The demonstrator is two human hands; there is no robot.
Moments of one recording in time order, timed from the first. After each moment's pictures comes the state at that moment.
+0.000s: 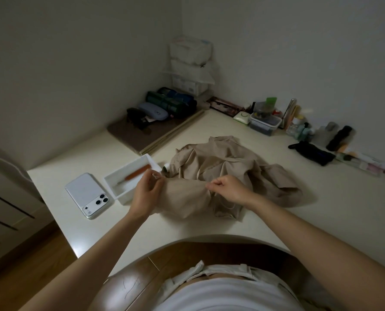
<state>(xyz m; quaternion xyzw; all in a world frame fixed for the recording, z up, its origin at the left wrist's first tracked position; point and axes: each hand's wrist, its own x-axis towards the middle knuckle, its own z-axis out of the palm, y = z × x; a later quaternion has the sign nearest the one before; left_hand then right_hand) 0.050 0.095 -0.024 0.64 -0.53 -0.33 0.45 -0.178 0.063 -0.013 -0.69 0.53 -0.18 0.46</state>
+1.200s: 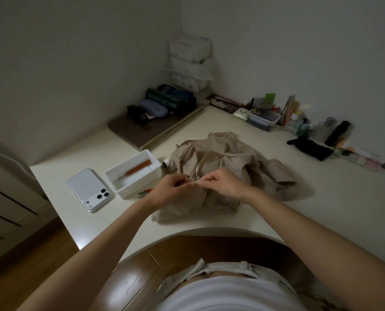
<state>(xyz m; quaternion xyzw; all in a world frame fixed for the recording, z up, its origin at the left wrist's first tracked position) 0.021 0.098 -0.003 0.54 -0.67 -0.46 0.22 -0.172 0.078 0.003 -0.69 0.47 -0.20 0.52</state>
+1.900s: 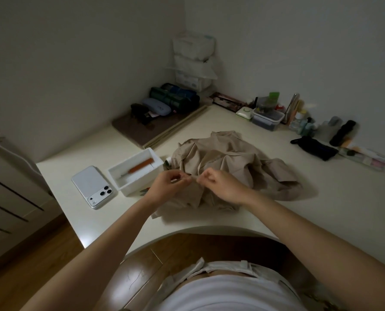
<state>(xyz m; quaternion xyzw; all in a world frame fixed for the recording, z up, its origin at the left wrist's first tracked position) 0.021 0.104 -0.003 0.59 -0.62 -0.42 0.31 -0.163 0.083 0.002 -0.75 0.50 -0.16 0.40</state>
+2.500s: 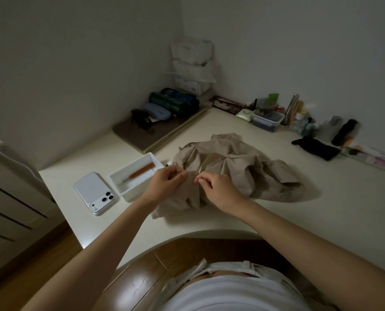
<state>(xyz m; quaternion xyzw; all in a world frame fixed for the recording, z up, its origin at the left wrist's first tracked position) 0.026 0.093 0.002 0.60 -0.62 -0.38 0.34 -0.150 0.092 -0.008 -0.77 0.49 -0.27 0.29</state>
